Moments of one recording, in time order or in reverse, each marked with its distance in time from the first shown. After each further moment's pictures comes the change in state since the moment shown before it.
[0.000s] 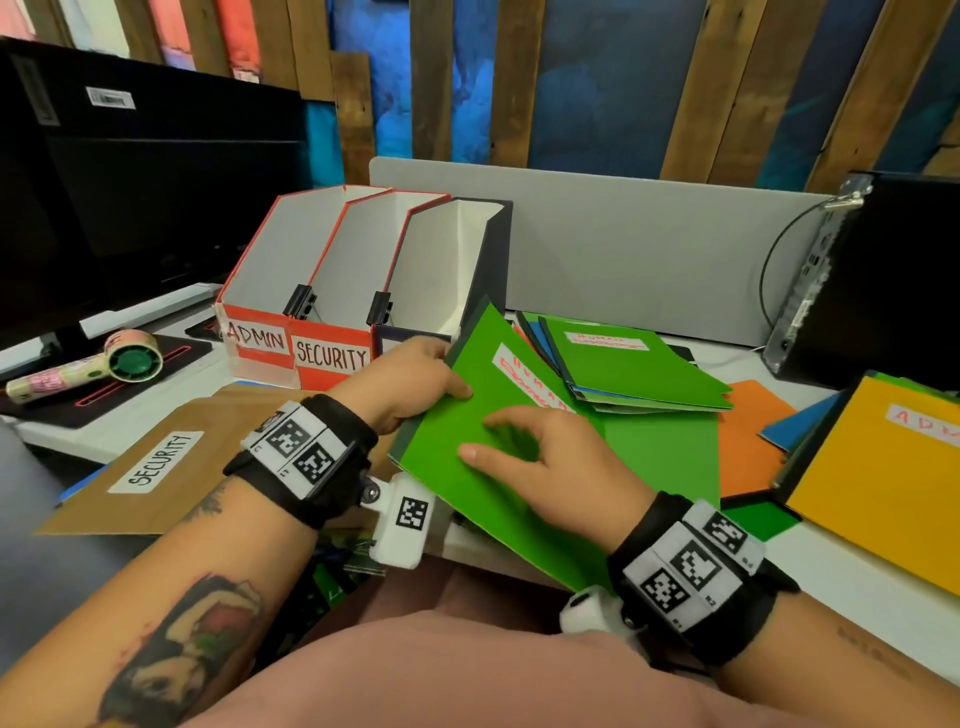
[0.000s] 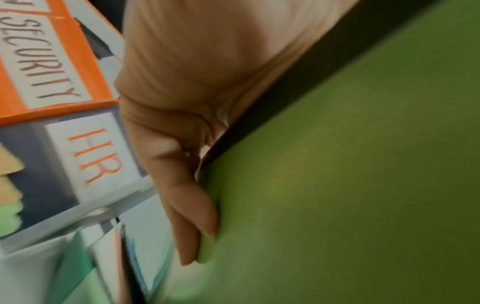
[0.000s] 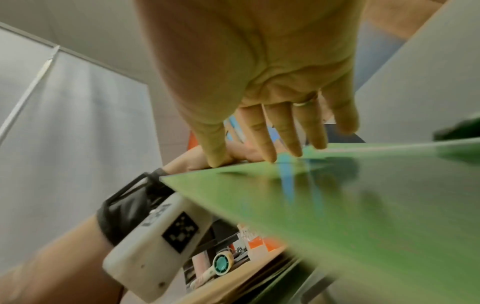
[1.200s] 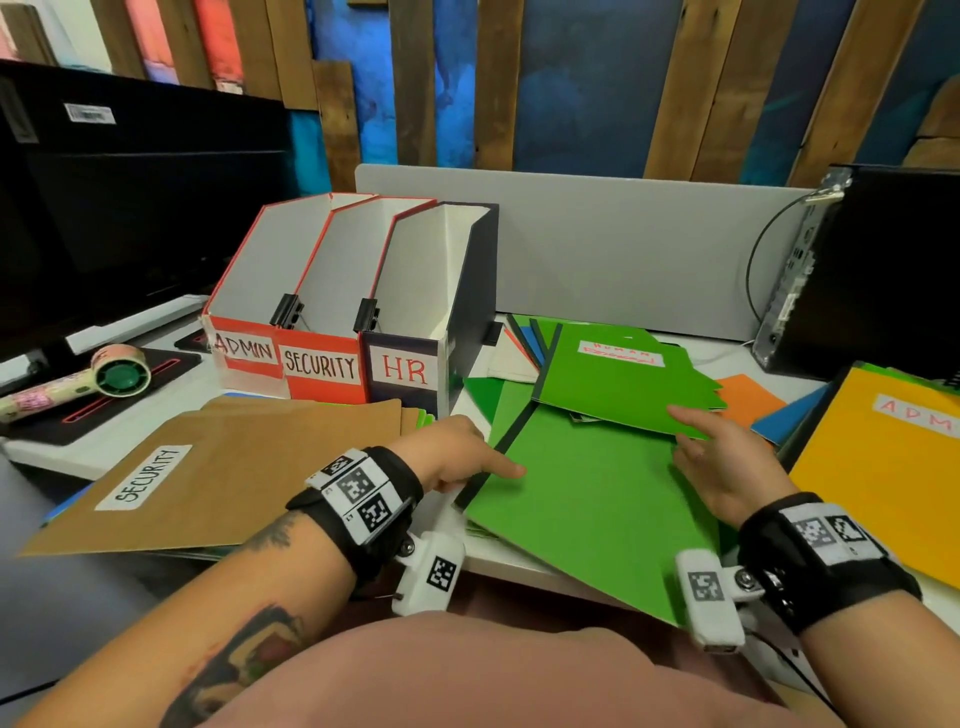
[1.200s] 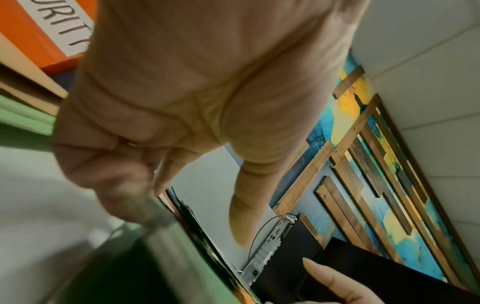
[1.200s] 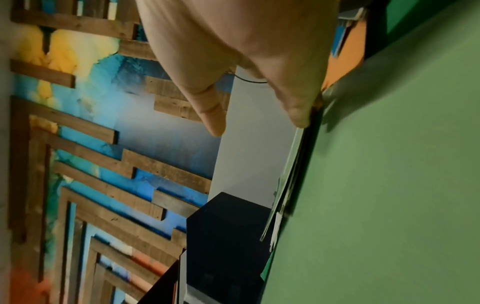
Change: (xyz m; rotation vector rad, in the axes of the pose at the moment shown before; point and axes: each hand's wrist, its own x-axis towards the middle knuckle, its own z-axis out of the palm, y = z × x) left_hand 0.013 -0.034 0.060 0.460 -0.153 -0.199; right_hand -0.010 0.137 -0.066 1.086 0.439 0.635
